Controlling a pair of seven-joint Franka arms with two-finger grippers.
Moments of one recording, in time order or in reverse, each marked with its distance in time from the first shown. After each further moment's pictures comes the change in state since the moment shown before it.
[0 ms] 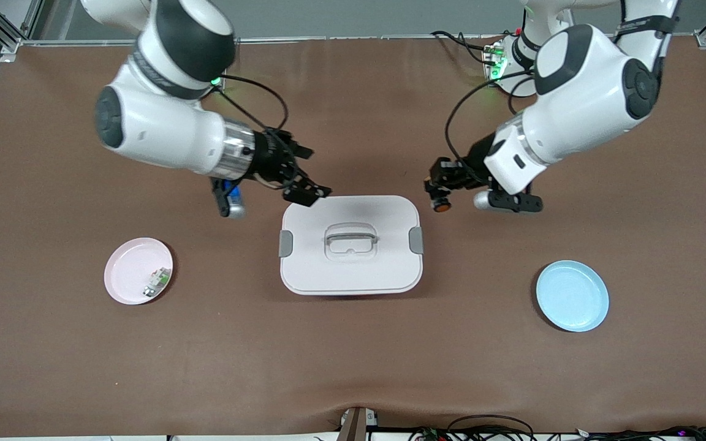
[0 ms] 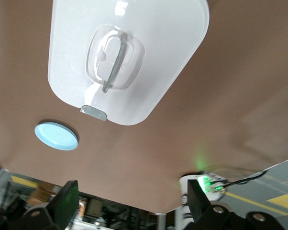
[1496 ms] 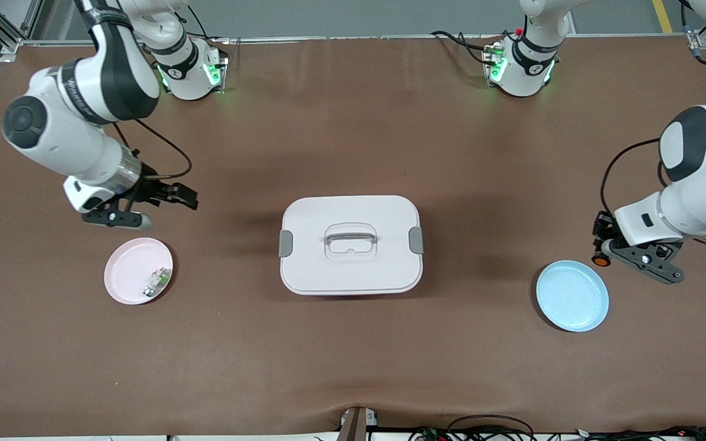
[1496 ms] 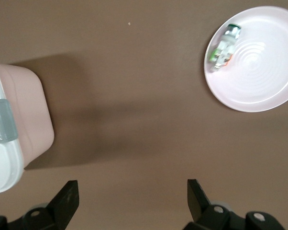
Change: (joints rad) left arm 0.354 0.171 0.009 0.057 0.653 -0.066 0.768; right arm -0.282 -0.254 -0.010 -0.542 -0.537 0.223 -1.088
